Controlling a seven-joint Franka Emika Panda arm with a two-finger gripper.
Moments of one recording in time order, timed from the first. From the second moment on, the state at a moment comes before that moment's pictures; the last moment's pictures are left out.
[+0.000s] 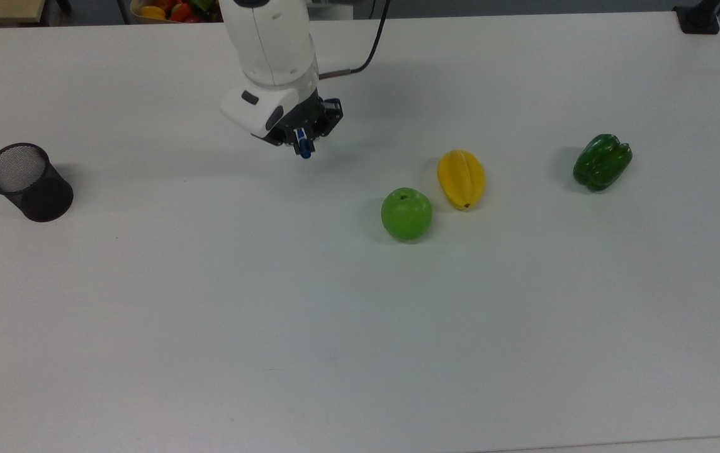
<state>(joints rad) 0.02 0.27 0.06 -1.78 0.04 1.99 -0.21</state>
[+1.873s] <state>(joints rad) 0.02 0.33 0.05 -1.80 0.04 2.19 -0.06</state>
